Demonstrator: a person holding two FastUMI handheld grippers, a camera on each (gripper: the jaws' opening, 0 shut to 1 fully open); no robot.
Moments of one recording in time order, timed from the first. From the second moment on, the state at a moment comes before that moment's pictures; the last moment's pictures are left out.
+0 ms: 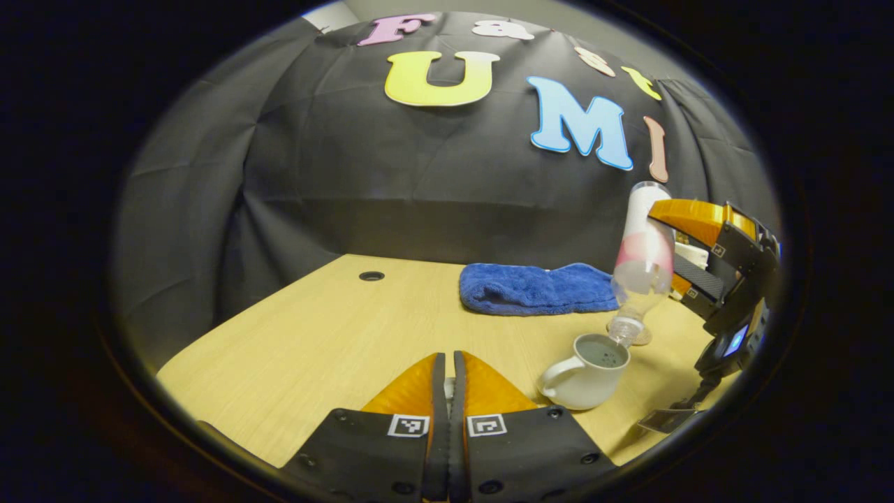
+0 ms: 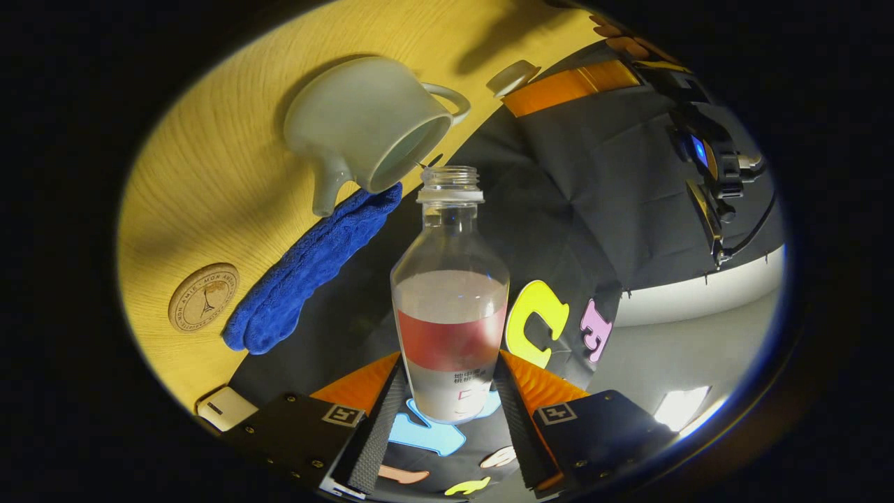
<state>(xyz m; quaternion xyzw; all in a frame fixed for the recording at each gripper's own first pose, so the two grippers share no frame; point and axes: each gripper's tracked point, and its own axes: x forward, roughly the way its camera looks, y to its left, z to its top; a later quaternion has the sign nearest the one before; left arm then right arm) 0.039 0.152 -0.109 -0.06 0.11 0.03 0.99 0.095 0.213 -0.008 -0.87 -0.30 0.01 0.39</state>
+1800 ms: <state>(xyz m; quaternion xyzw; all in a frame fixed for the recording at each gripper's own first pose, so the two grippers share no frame) 0.038 0.154 -0.108 -0.06 0.10 0.03 0.99 0.156 0.131 -0.107 -0.07 0.16 0.19 0.97</state>
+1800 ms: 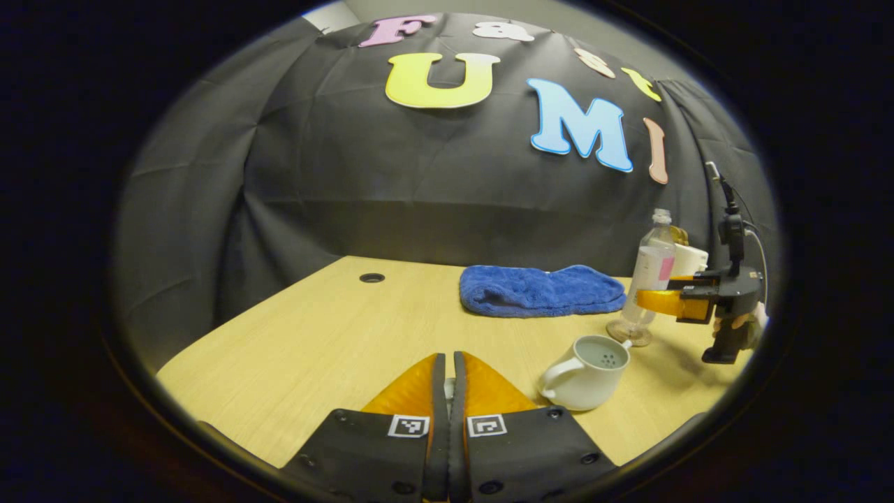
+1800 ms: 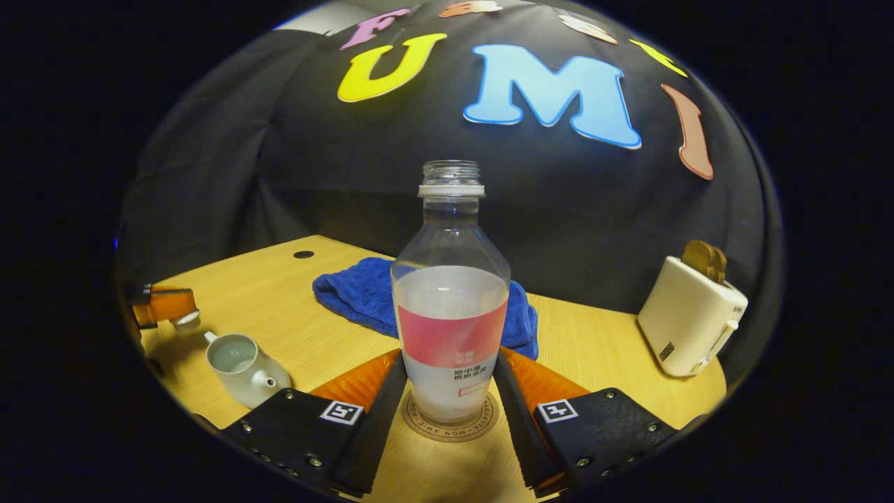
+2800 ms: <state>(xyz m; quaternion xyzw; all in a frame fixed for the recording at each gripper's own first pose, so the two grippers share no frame) 0.039 0.144 -0.107 -0.04 0.11 0.03 0.99 0.143 0.108 -0.082 -0.05 0.13 0.15 0.98</state>
